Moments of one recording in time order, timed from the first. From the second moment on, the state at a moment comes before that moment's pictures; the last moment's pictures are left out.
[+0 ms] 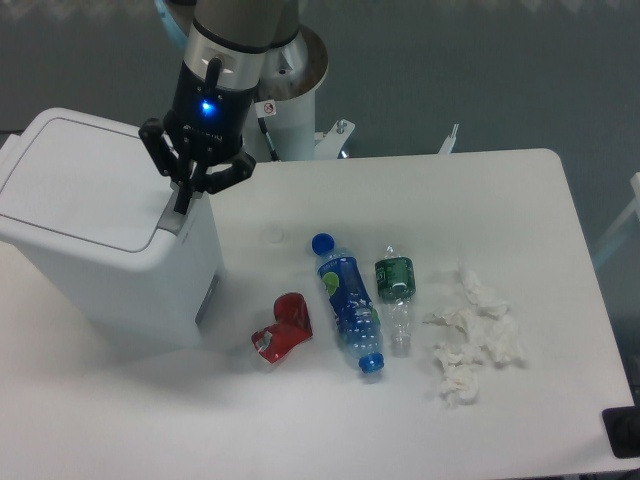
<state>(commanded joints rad) 2.33 -1.55 -1.63 -1.27 1.10 0.47</state>
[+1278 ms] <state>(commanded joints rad) 2.33 -1.56 -1.65 -1.27 1.11 0.48</state>
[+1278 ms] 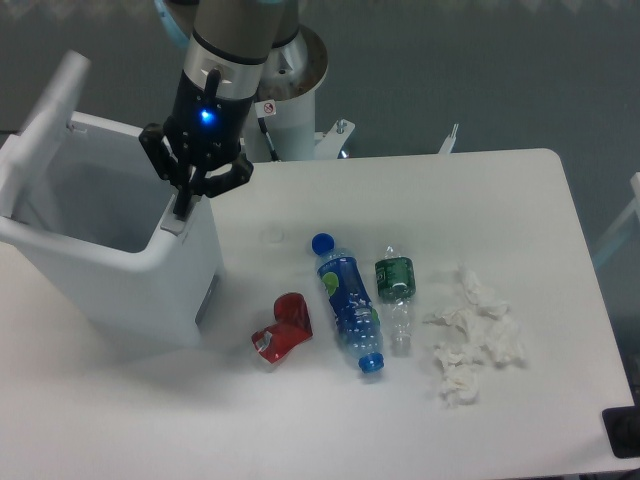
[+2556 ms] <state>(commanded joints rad) 2.58 -1.74 -1.59 -1.16 1.32 0.81</state>
